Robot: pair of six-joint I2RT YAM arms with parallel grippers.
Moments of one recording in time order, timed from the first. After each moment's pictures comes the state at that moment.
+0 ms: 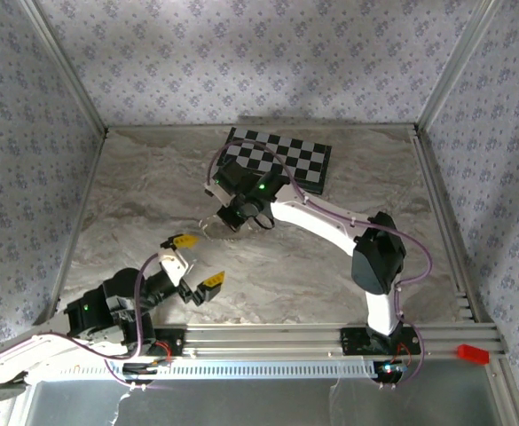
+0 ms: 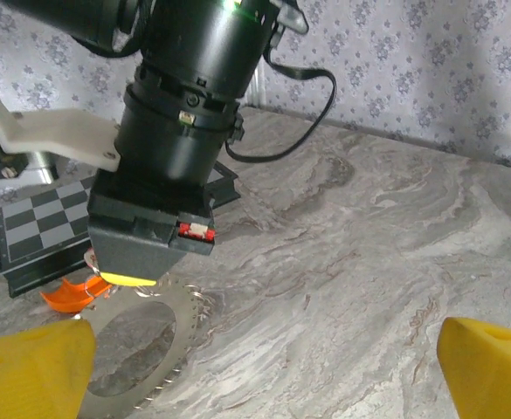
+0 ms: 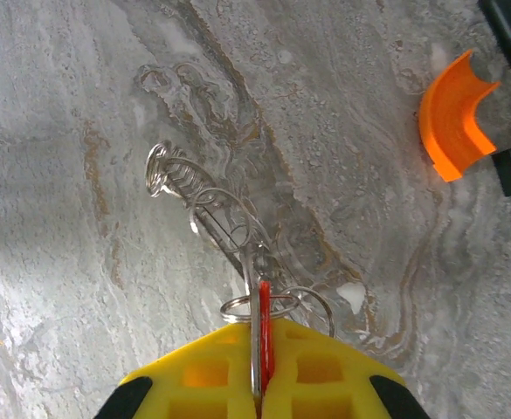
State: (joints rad) left arm -1.21 0.27 0.49 -0.38 -0.32 -0.01; right arm 0.93 1.92 1.74 -0.82 0.00 0.01
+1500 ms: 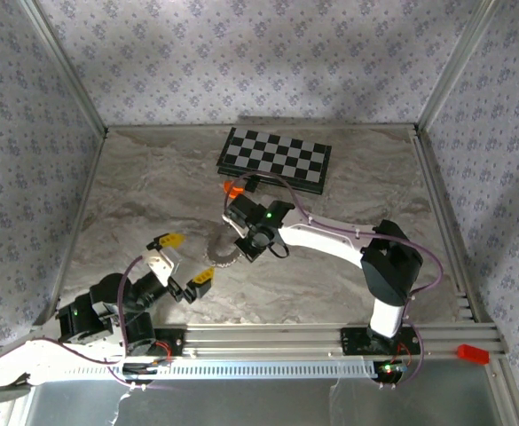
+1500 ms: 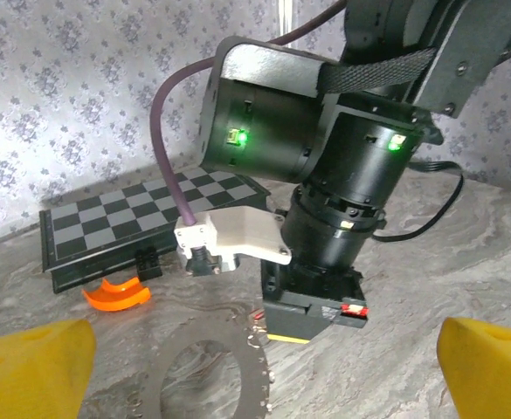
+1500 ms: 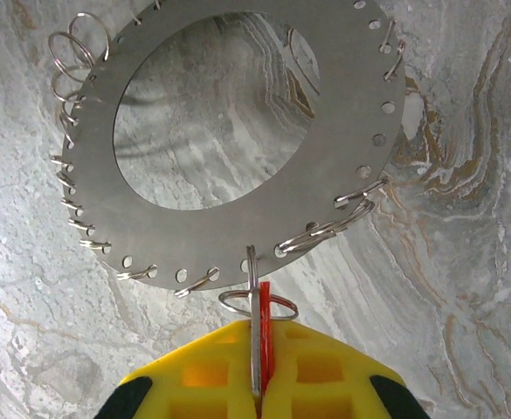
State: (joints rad) left arm -1.23 0.16 0.48 -0.42 -0.42 -0.02; right arm 0.99 1.79 1.38 -0.79 0.06 0.15
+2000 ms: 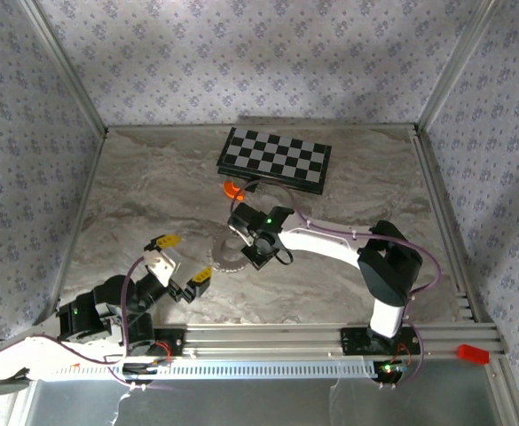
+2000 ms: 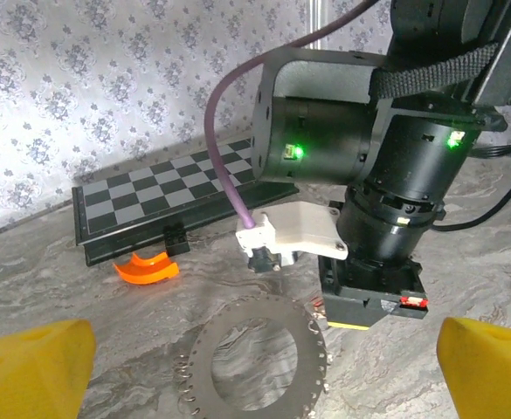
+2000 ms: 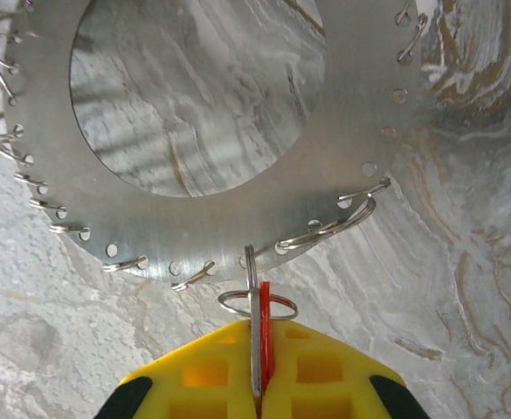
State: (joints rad) left arm -1.28 0.16 0.48 -0.48 -0.54 -0.03; right arm 1.00 1.79 1.31 -0.82 0.07 0.19
